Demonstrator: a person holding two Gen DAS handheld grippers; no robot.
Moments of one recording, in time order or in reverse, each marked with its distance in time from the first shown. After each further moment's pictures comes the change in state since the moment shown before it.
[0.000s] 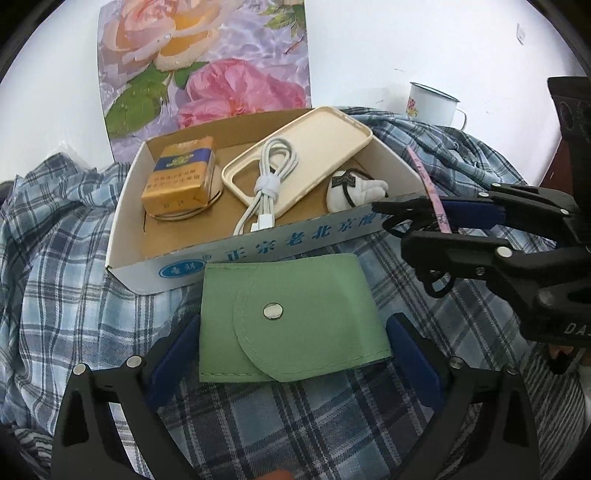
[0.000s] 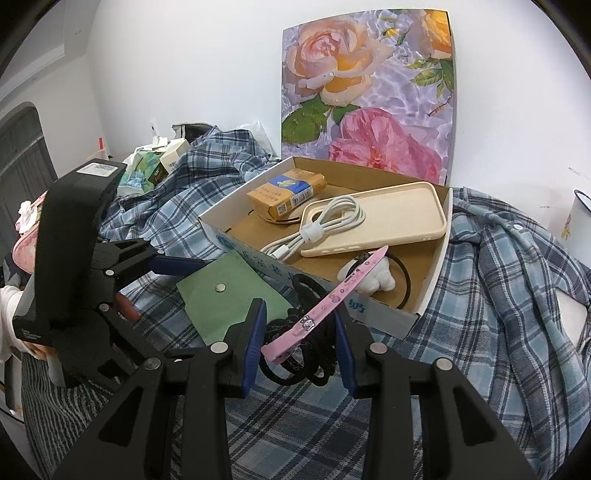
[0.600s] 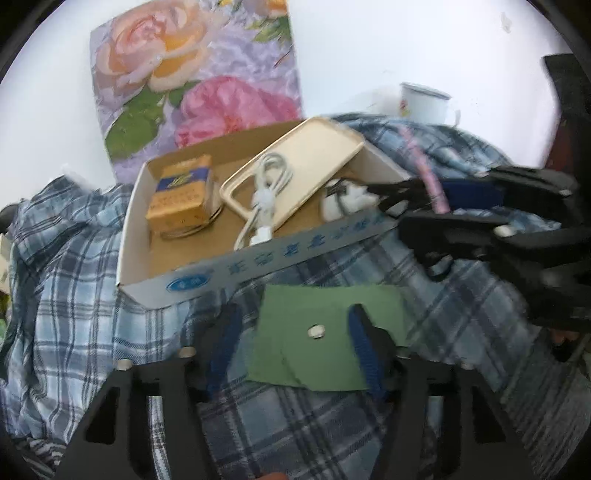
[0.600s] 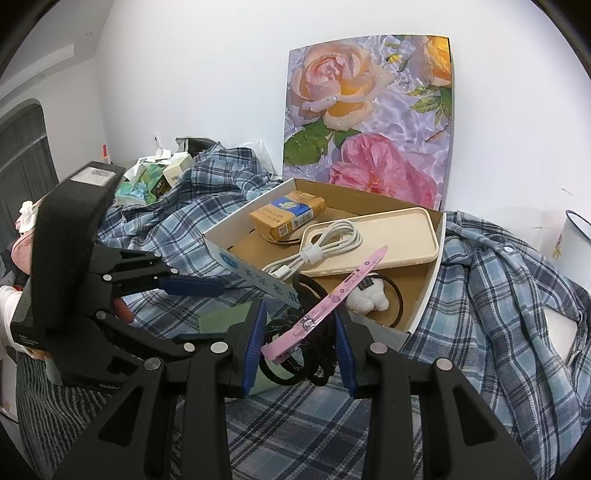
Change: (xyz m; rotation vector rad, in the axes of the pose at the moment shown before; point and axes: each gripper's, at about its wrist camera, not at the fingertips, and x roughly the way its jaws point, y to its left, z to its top) left arm -0.008 -0.009 0.003 0.062 -0.031 0.033; right arm -0.011 0.004 0.004 -0.036 -0.072 -0.019
